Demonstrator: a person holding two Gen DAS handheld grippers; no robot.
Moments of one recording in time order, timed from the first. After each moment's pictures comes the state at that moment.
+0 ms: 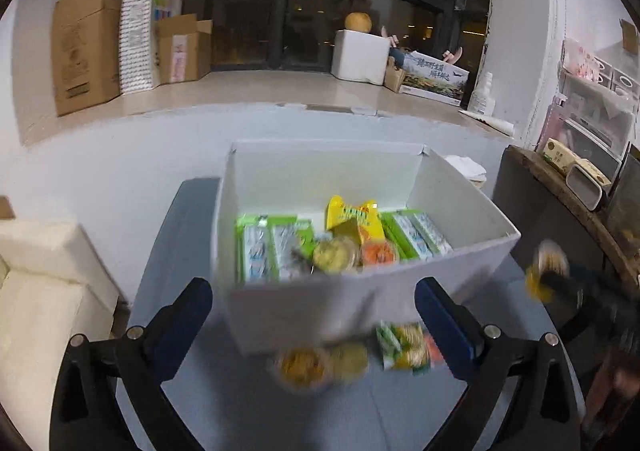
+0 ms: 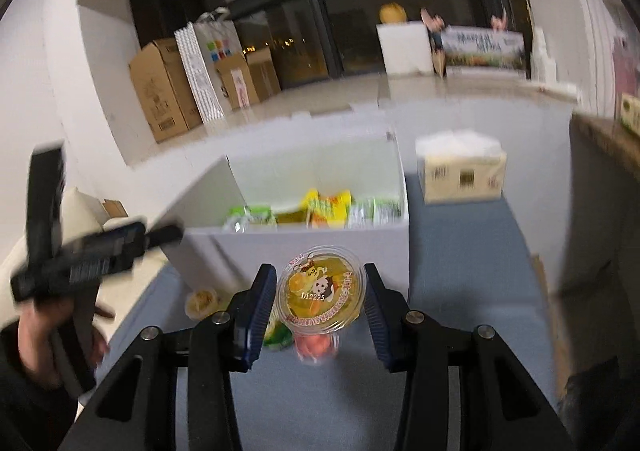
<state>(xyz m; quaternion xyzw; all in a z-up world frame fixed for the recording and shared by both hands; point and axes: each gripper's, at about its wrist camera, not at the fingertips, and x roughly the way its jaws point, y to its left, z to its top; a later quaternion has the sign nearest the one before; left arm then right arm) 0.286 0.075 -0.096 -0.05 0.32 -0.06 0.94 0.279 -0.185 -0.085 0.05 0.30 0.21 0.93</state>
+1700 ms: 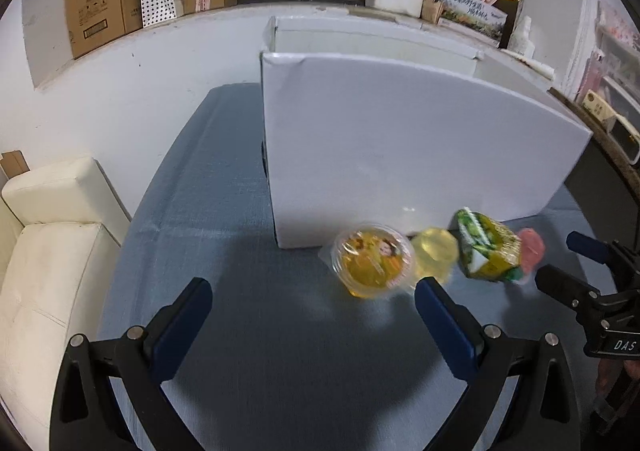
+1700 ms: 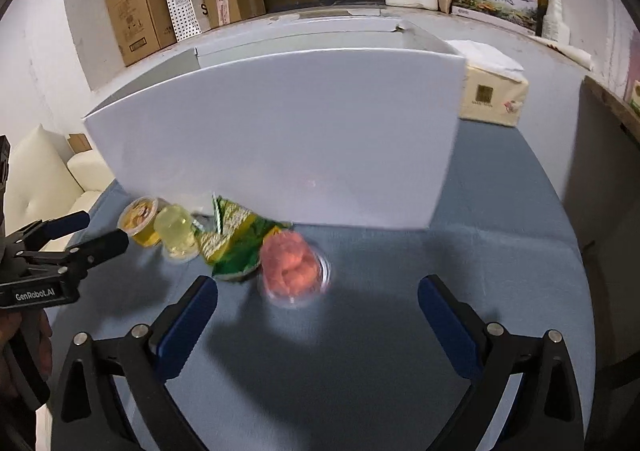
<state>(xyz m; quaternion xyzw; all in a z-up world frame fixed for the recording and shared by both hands) 0.292 0.090 -0.194 -0.03 0.42 -0.01 0.91 0.310 -0.146 -0.187 -0.02 0.42 0.17 0.89</state>
